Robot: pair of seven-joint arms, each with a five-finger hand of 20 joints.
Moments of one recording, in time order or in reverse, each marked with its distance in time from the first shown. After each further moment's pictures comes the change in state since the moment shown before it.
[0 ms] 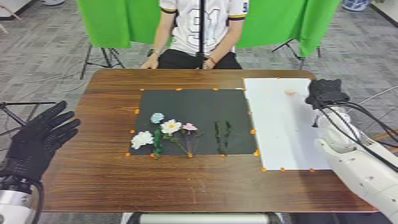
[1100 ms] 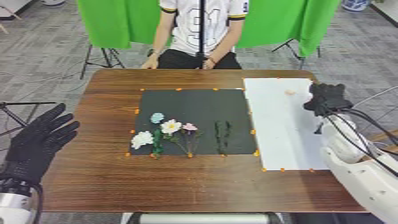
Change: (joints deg) left arm 0.7 -0.8 -0.1 -0.1 0.0 0.1 0.3; right arm -6.9 1.6 5.6 -5.8 0.4 -1.7 -0.6
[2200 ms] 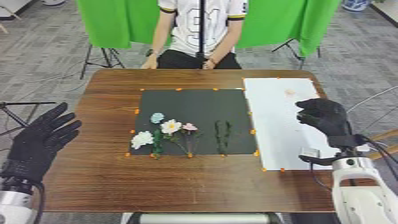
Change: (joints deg) left arm -1.1 -0.1 0.3 0.5 0.0 -0.7 -0.9; right arm -37.5 -17.0 33.7 -33.6 40.9 2.7 -28.6
